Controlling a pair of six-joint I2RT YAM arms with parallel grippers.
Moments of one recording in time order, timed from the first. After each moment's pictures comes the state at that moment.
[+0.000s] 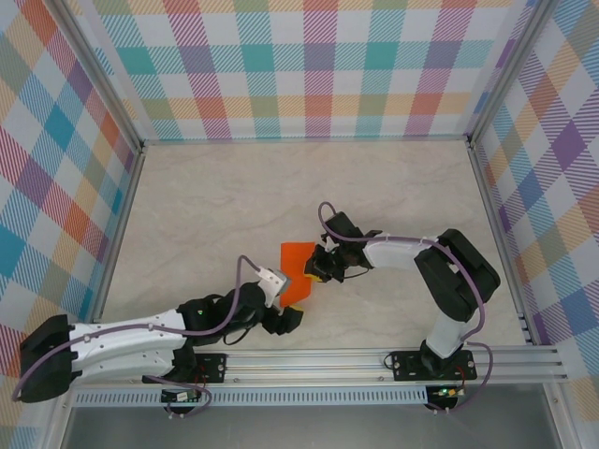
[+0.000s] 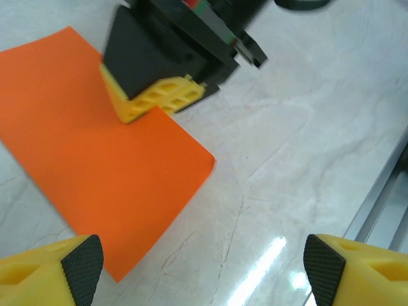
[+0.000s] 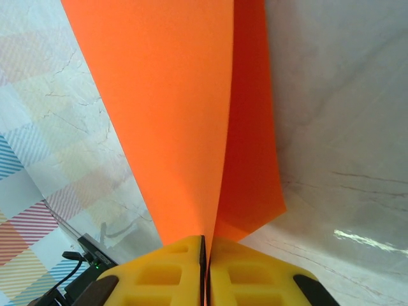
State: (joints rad) left arm -1.18 0.93 0.39 -0.10 -0.17 -0.42; right arm 0.71 1.74 0.88 -0.21 -0.53 1.07
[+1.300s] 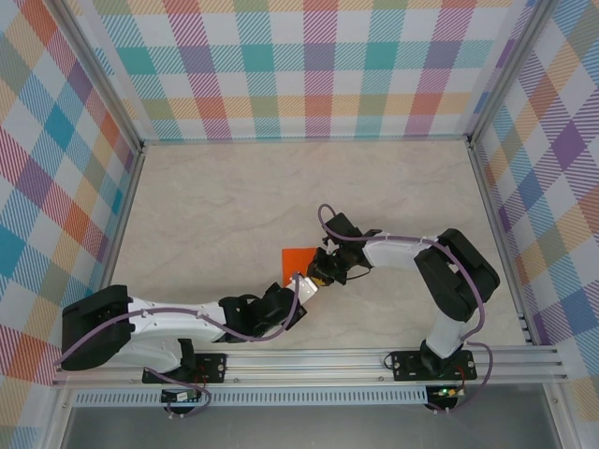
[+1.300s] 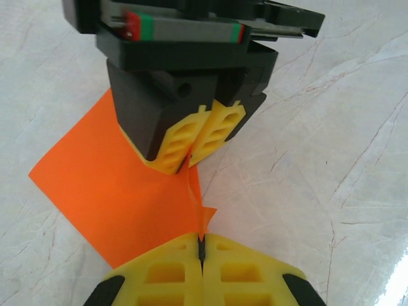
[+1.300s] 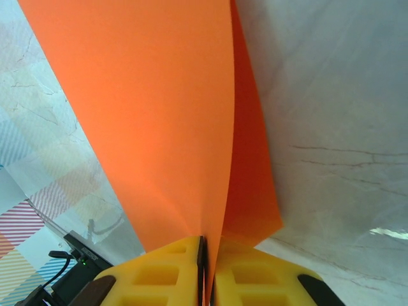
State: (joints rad) left arm -1.24 1.27 0.49 0.03 -0.45 -0.11; right arm 0.71 1.74 0.89 -0.28 -0.53 1.05
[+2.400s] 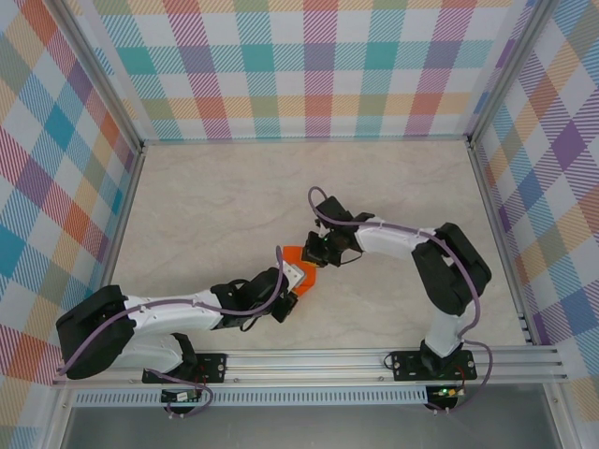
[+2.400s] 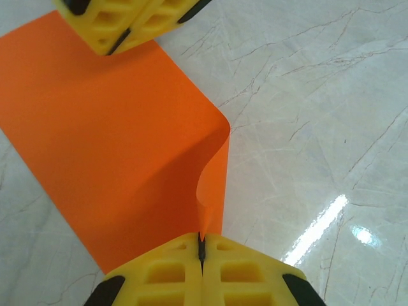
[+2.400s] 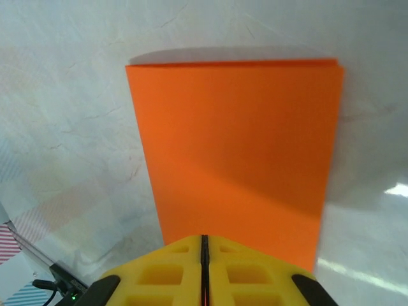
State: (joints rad) left arm -1.03 1.27 0.49 -0.06 -0.13 -0.27; right arm 0.71 1.83 1.12 -0.41 -0.41 0.92
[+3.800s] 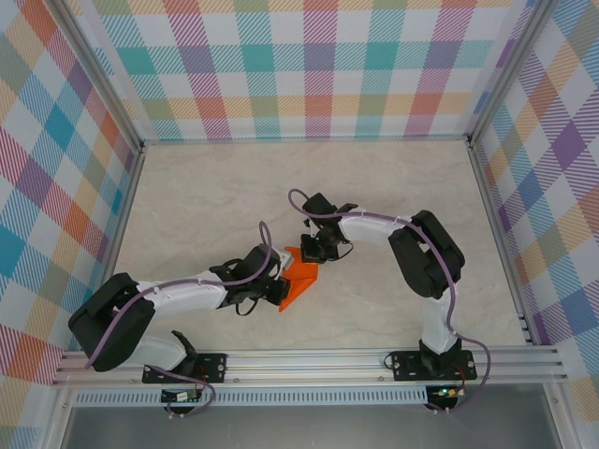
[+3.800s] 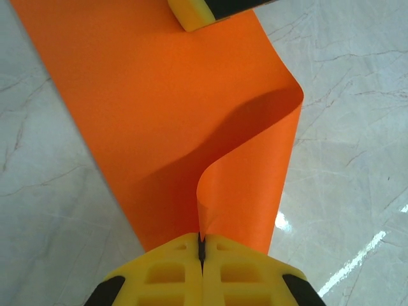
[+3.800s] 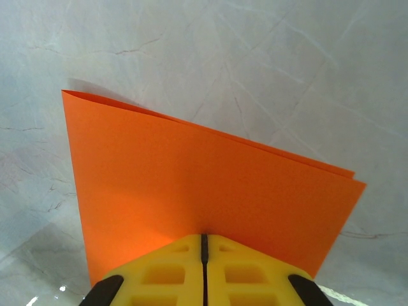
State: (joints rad) left arm -0.80 1.38 0.57 -0.14 0.13 -0.40; right arm 0.70 1.98 1.29 -0.58 -0.33 0.63
